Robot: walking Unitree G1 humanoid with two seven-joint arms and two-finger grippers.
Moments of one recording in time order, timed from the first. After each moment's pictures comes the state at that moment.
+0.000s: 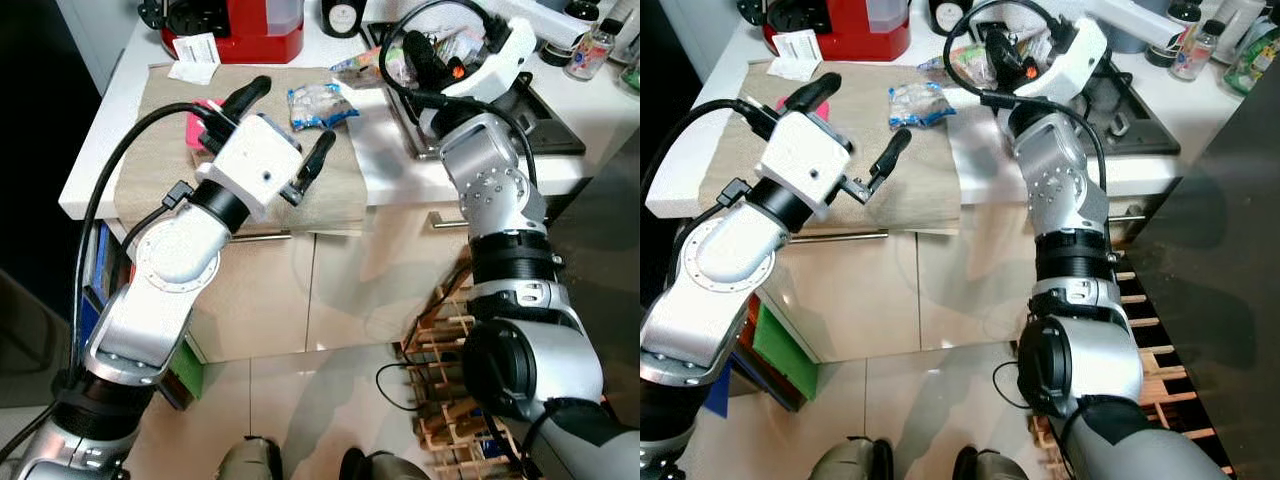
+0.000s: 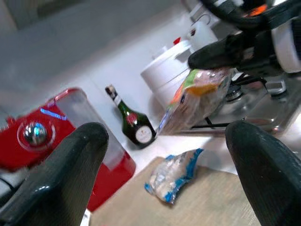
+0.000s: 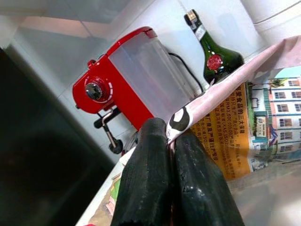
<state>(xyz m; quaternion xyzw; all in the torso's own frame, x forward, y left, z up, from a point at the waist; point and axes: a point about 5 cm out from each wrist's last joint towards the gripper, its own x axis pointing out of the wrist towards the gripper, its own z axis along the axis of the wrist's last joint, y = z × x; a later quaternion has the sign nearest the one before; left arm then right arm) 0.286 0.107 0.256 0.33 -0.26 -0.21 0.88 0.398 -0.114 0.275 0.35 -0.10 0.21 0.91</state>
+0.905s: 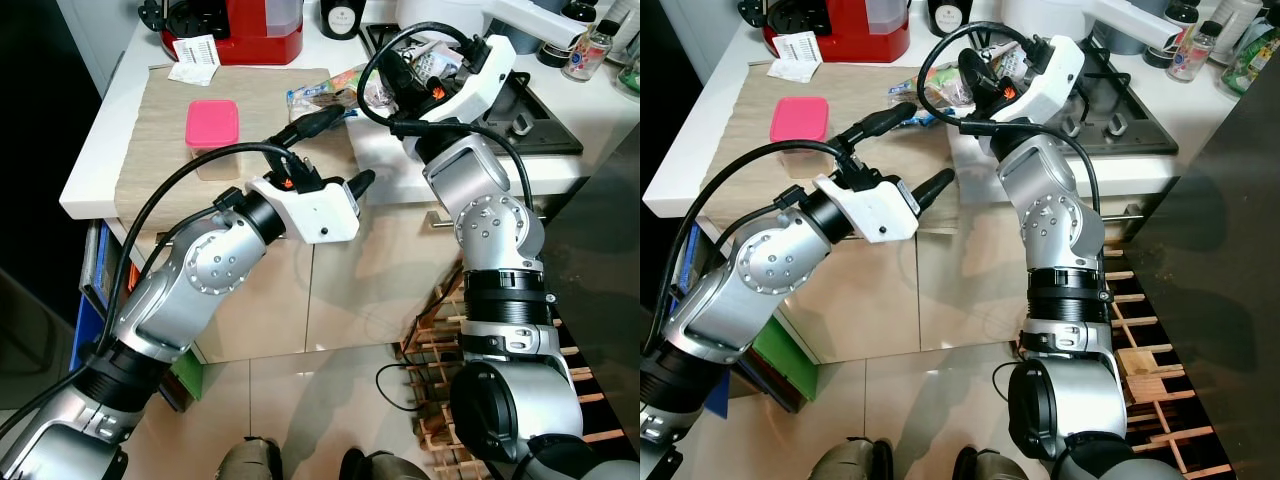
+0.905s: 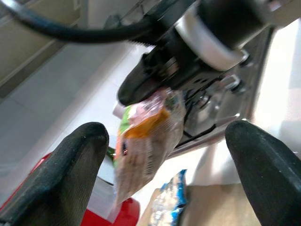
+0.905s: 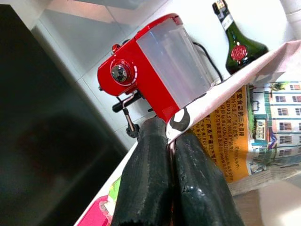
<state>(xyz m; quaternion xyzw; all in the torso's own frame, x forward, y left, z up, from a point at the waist) 0.299 0.086 0.244 0.46 -0.31 -0.26 0.79 0.366 -0.095 0.272 0.32 -0.10 0.25 0.91</state>
